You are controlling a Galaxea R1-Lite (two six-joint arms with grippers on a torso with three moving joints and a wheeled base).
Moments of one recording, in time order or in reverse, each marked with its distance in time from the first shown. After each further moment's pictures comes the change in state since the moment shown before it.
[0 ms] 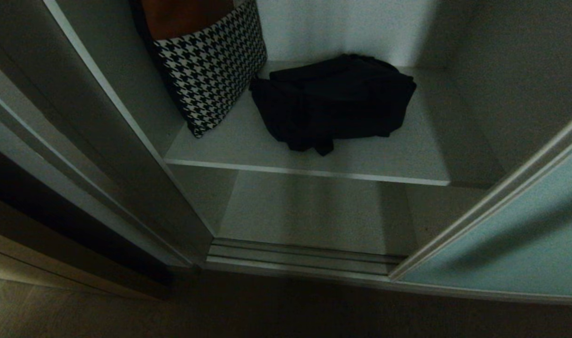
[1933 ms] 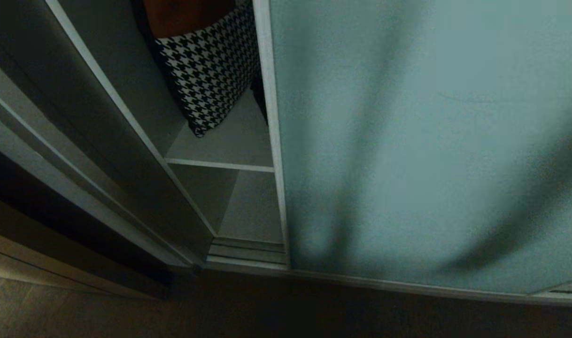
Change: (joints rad) left arm 0.000 0.000 0.000 0.000 0.000 0.000; right arm -0.711 -0.272 0.159 0.021 -0.216 -0.012
